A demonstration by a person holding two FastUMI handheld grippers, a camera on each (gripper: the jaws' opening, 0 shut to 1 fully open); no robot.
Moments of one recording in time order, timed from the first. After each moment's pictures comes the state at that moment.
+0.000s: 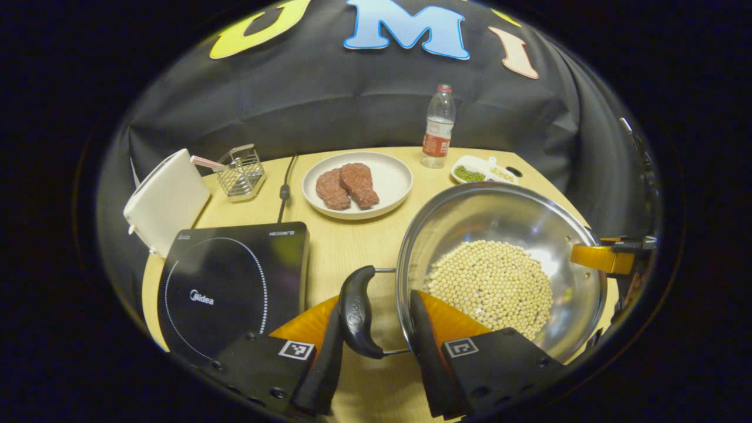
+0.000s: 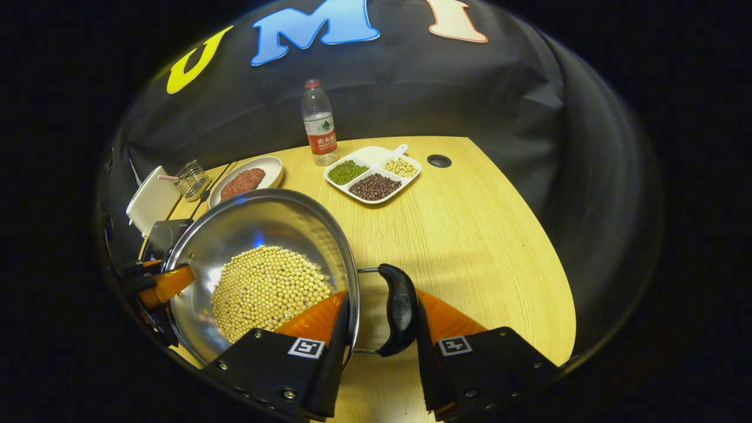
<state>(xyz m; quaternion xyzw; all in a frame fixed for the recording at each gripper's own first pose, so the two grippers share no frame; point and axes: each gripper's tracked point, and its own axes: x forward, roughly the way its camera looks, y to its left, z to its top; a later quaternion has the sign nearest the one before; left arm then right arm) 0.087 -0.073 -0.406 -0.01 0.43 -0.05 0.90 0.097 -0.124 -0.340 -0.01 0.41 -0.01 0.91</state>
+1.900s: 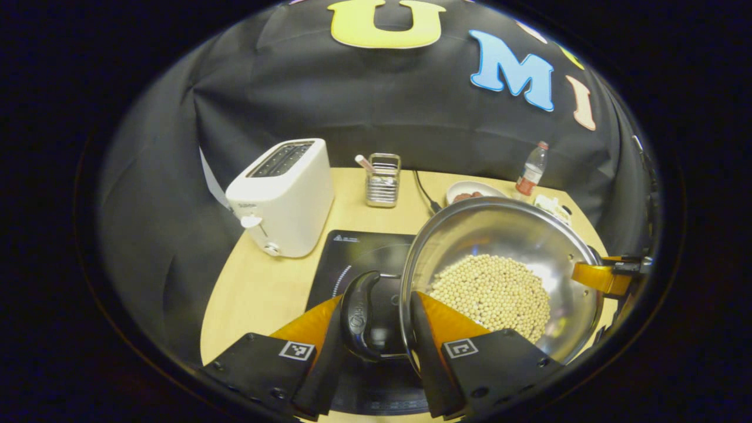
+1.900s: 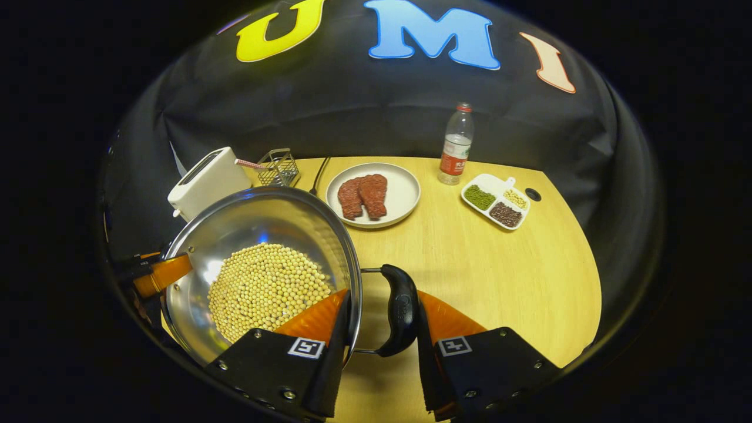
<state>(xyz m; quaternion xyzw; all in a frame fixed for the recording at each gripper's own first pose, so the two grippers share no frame) 0.043 0.197 -0.344 -0.05 0.43 0.05 0.90 0.085 0.138 -0.304 -0.04 0.41 0.06 0.91</state>
